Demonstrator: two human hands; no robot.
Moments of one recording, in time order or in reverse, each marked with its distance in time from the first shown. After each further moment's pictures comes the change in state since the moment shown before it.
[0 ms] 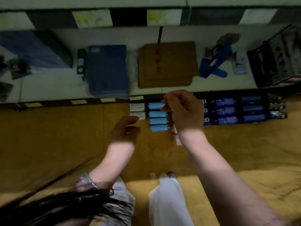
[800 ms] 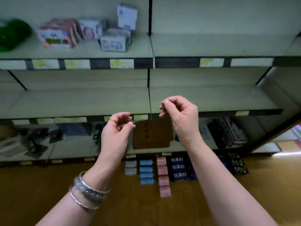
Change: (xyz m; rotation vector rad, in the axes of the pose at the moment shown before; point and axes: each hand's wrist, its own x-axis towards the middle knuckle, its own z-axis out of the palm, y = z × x) left_hand -0.238 0.278 -0.062 -0.370 0.076 0.589; right_hand -0.104 -0.313 -0.163 0.136 -0.089 -0.552
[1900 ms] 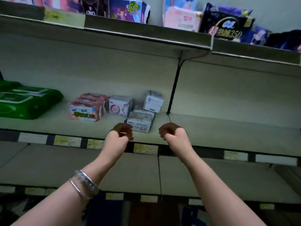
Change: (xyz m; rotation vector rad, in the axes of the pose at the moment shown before) left_hand 0.254 0.079 -0.056 0.042 0.047 0.140; right_hand 0.230 -0.030 0.101 -0.382 -0.138 -0.002
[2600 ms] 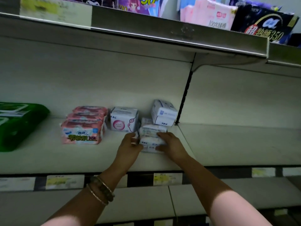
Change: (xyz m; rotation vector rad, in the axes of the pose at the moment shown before) left_hand 0.128 -0.052 -0.010 0.149 -0.172 -0.174; right_hand 0.125 0.059 0.086 -0.380 -0.114 0.038
